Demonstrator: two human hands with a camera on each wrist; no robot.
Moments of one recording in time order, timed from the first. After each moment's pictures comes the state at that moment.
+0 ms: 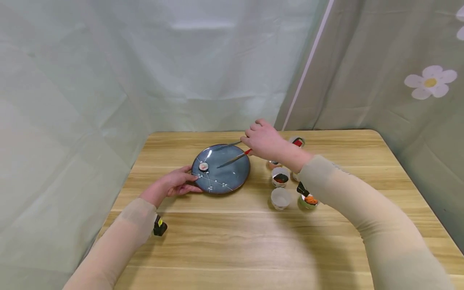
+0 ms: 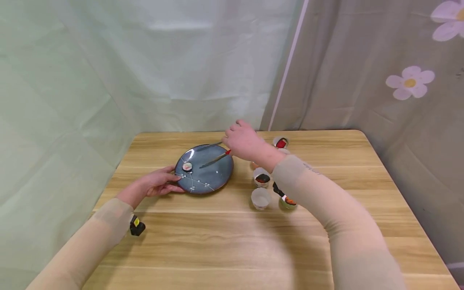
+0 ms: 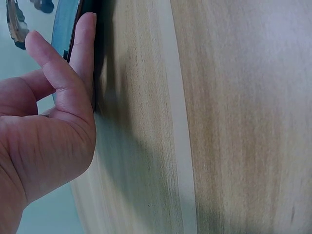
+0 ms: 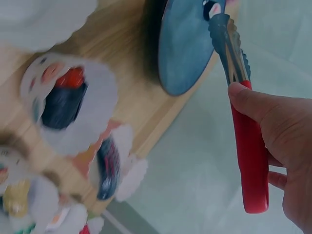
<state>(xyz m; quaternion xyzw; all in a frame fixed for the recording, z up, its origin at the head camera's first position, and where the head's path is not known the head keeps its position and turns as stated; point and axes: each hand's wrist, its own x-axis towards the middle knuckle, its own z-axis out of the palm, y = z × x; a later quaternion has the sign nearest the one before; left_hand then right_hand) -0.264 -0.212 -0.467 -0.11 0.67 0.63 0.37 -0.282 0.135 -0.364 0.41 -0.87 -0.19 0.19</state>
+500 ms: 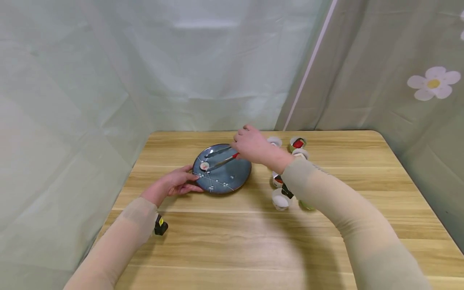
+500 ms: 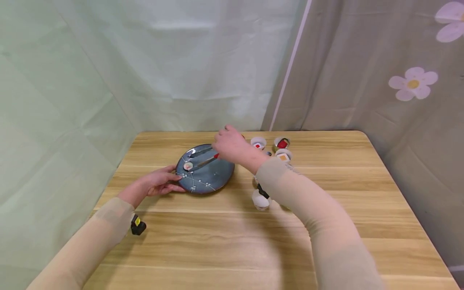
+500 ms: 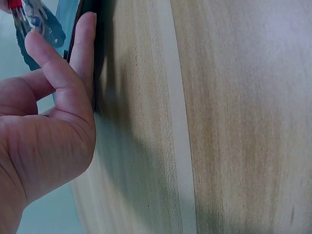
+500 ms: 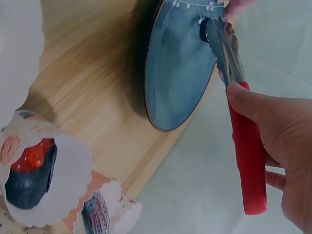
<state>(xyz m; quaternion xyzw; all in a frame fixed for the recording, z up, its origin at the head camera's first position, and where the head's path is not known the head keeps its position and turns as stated) -0.265 -0.208 -0.467 -0.12 0.66 0.64 0.37 -0.290 0.093 -0.377 0.39 -0.89 -0.21 0.10</state>
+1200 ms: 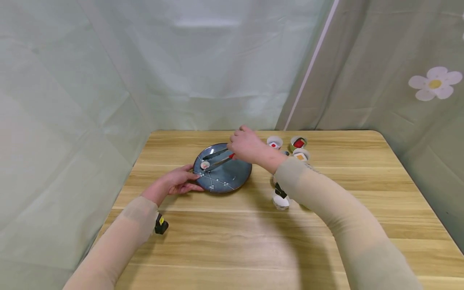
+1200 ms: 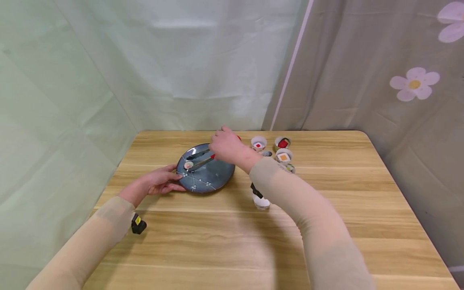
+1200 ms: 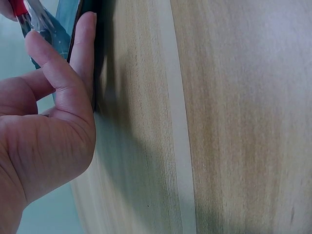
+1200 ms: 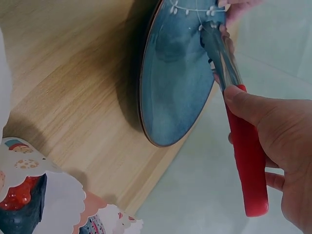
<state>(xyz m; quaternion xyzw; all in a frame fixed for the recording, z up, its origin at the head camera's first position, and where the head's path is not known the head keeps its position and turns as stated) -0.264 -0.206 -0.465 -0.13 0.66 0.64 0.38 -0.297 0.080 -0.385 0.39 -0.89 -0.20 0.08</state>
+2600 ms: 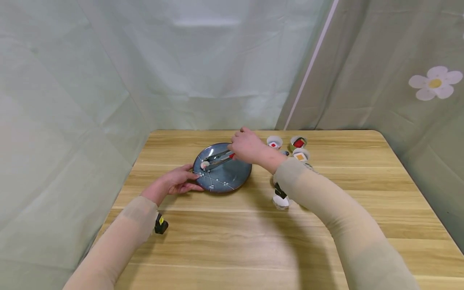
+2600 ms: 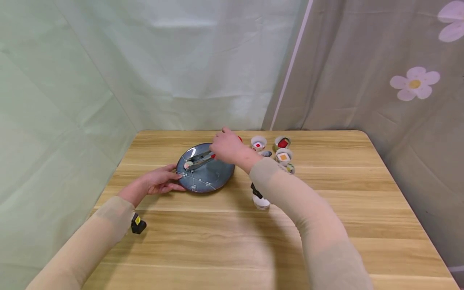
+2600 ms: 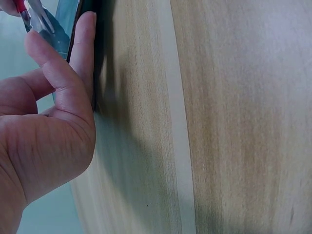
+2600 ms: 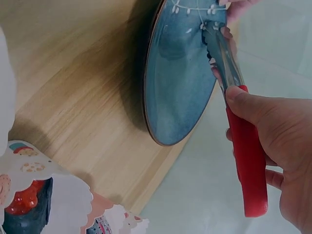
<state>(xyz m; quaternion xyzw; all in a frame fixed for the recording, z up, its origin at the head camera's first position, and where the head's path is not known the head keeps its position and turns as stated) -0.264 -0.206 -0.463 -0.13 0.66 0.64 0.38 -0.297 0.083 -0.388 0.40 -0.90 -0.18 0.07</state>
